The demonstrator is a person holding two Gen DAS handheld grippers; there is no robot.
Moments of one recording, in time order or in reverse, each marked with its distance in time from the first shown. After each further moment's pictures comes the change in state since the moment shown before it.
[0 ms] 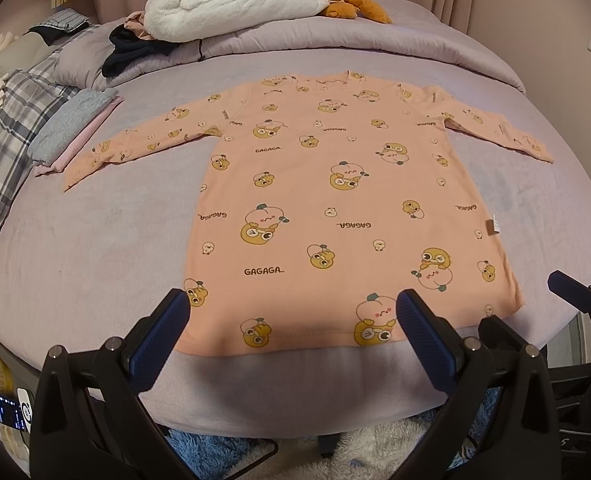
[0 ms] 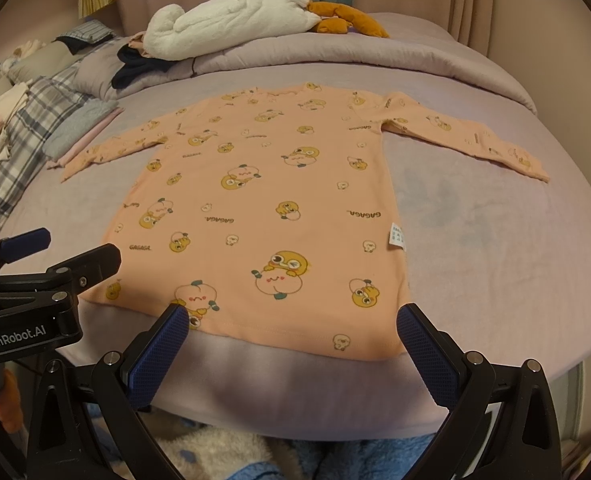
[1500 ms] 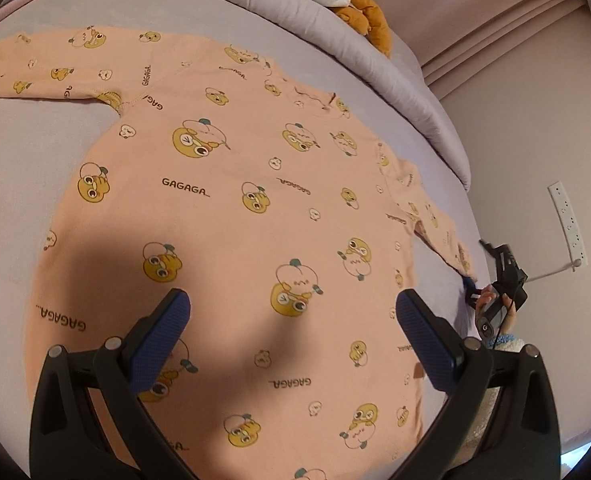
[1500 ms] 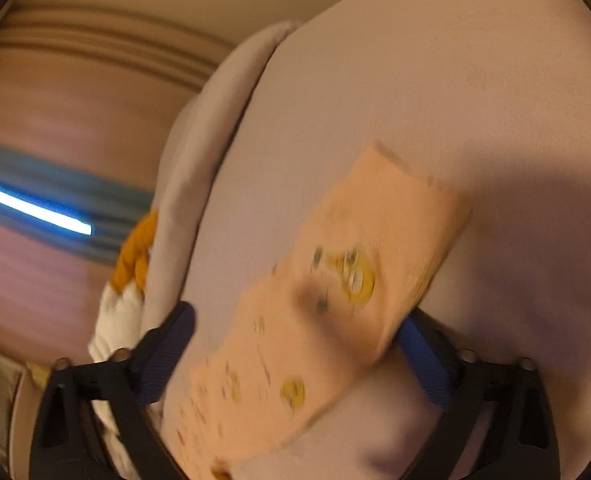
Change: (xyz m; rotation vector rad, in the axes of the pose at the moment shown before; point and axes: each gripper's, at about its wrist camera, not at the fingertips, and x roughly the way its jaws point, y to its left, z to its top) left arm 0.130 0.048 0.102 -0.393 0.083 -0.529; right arm 0.123 -0.367 0.081 1.171 -0.355 0.201
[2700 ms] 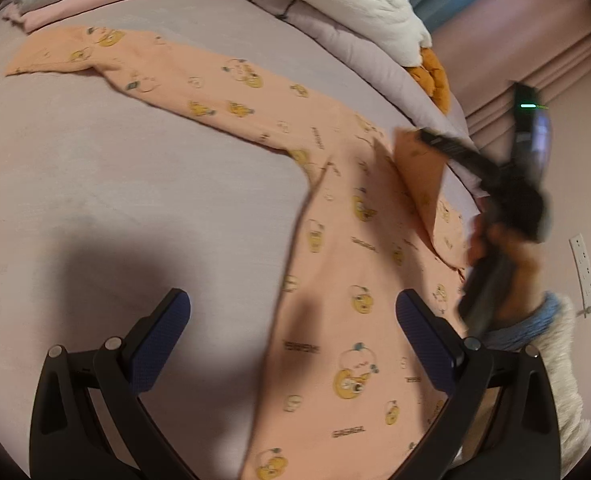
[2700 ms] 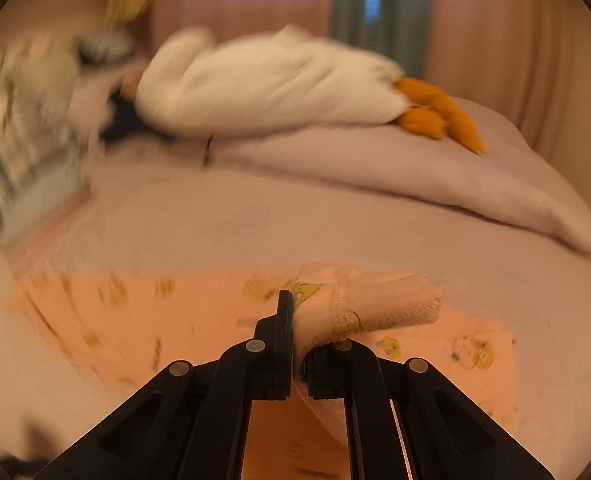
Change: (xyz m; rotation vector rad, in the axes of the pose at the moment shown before) left arm -0.078 0.118 0.006 -0.121 -0.111 0.101; right arm 0.114 0.331 -0.432 -1.470 0.201 -0.093
